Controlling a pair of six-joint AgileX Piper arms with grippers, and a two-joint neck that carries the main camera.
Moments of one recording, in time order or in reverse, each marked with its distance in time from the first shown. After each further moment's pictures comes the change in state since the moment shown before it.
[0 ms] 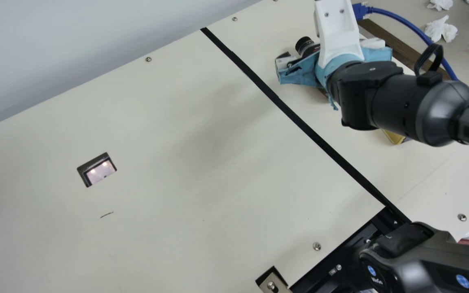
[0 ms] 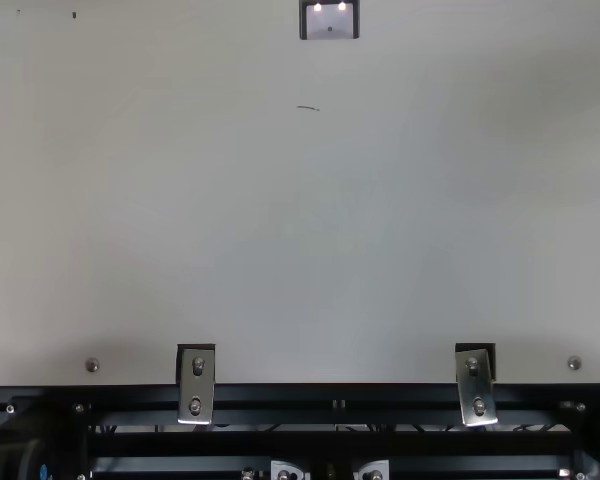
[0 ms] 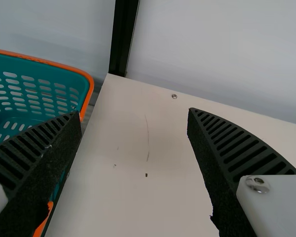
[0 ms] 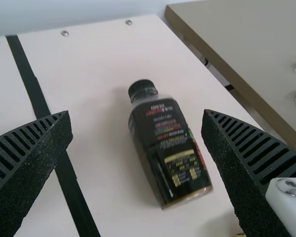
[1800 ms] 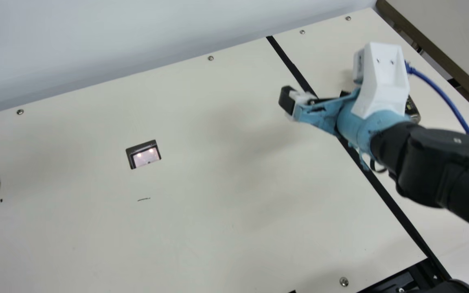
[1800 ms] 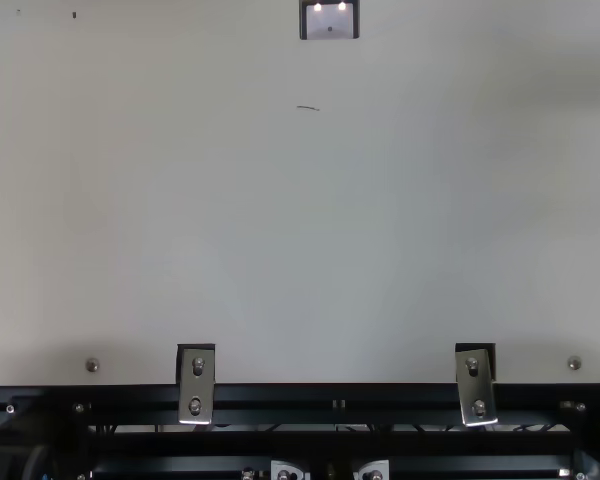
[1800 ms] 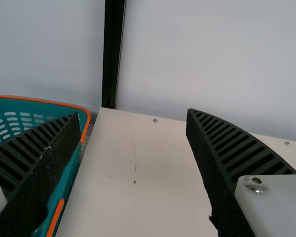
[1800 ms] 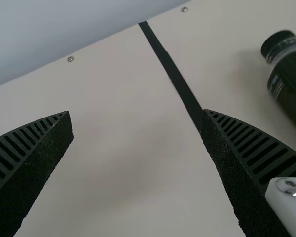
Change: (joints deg) left arm -7.5 -20.0 -2.1 21.5 11.8 -20.3; right arm 7.2 -8.3 6.9 10.1 18.5 8.4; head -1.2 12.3
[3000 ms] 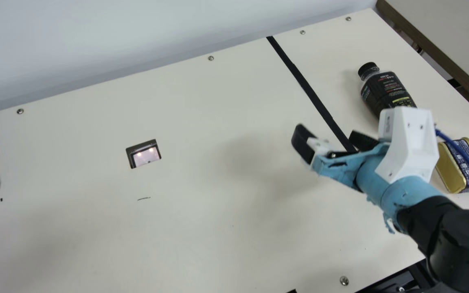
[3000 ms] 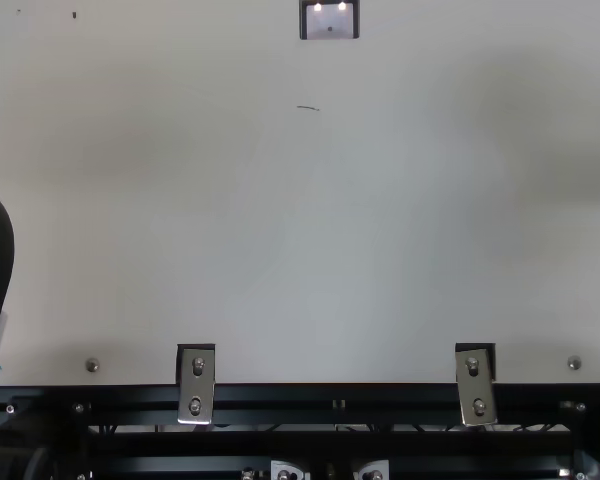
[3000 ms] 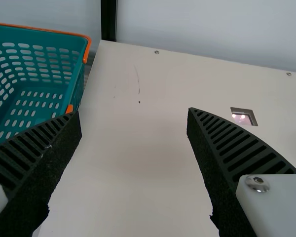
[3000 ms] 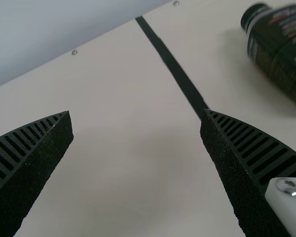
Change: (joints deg) left arm -2.0 -22.5 13.8 -1.7 17.6 2.7; right arm 4.5 -15.5 12.1 -7.2 -4.6 10.5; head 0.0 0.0
